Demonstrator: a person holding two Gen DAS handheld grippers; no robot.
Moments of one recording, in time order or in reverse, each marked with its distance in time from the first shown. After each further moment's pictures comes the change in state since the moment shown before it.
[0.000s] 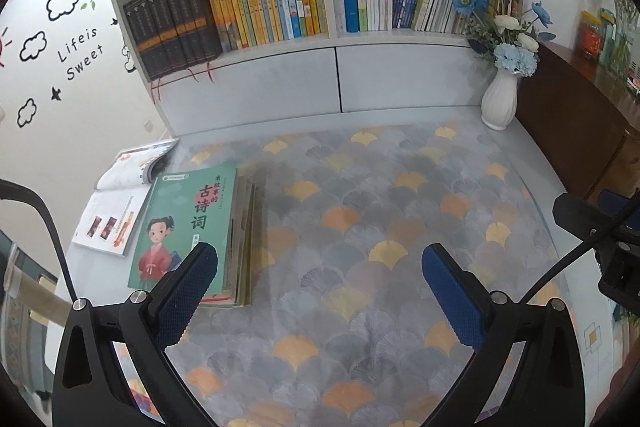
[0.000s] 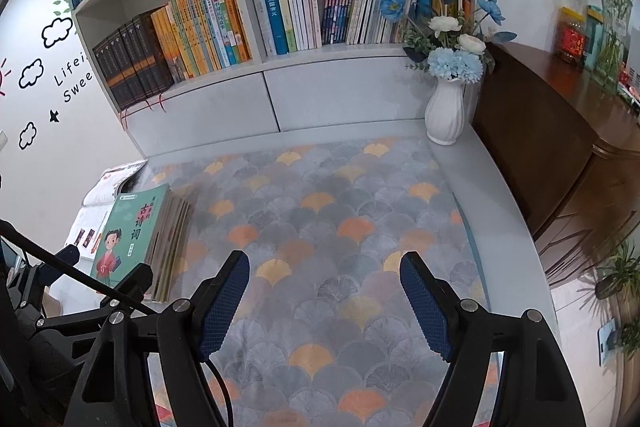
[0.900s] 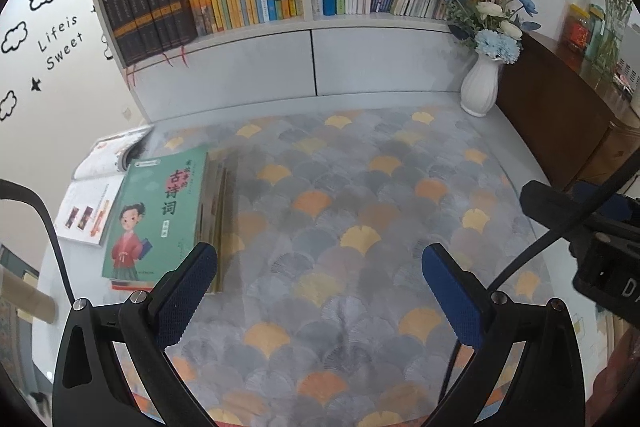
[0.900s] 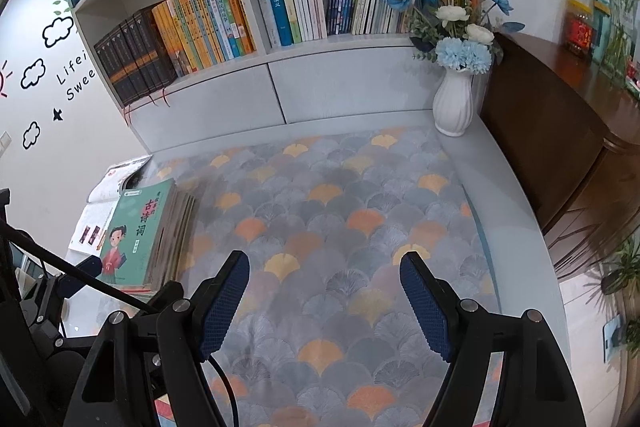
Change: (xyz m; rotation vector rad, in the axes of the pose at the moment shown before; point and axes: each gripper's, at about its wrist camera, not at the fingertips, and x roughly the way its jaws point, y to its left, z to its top) left arm 0.006 -0.015 -0.004 -0.002 0.056 -0.075; right arm 0.007 0.005 0.001 0.007 0.034 0.017
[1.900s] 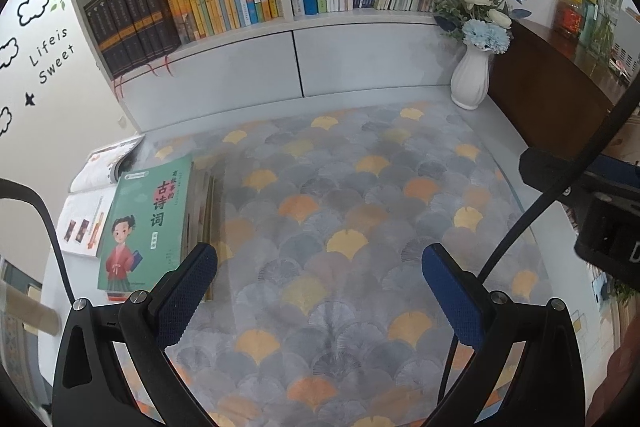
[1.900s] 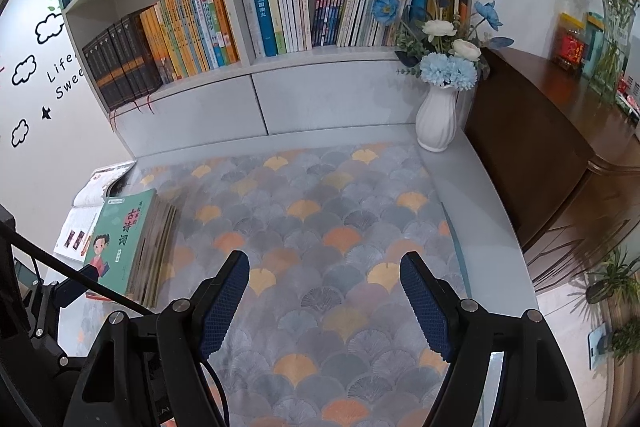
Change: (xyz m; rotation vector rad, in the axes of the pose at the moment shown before) left arm 0.005 -0.025 0.008 0.043 0.010 0.004; right arm -0.004 -0.012 0.018 -0.019 -0.018 -0.052
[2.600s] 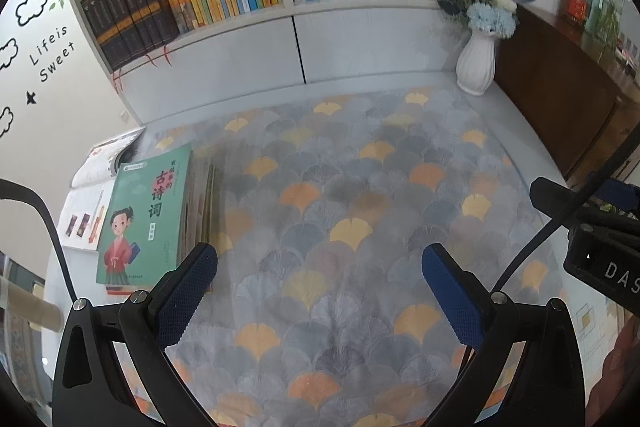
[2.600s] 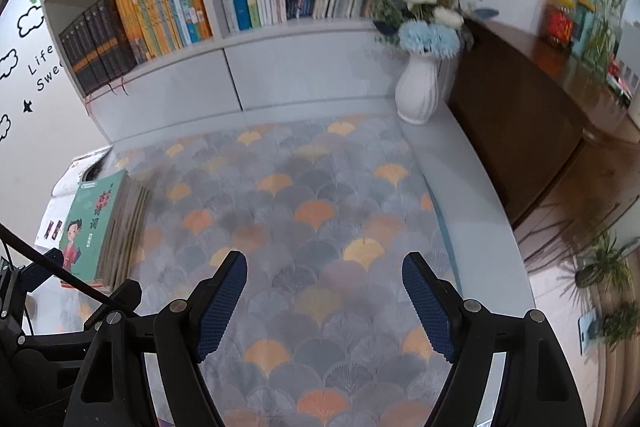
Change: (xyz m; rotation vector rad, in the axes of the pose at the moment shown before) left arm 0.015 -0.009 -0.008 0.010 0.044 0.028; right arm 0.028 -0.021 -0.022 0.024 0.071 -0.062
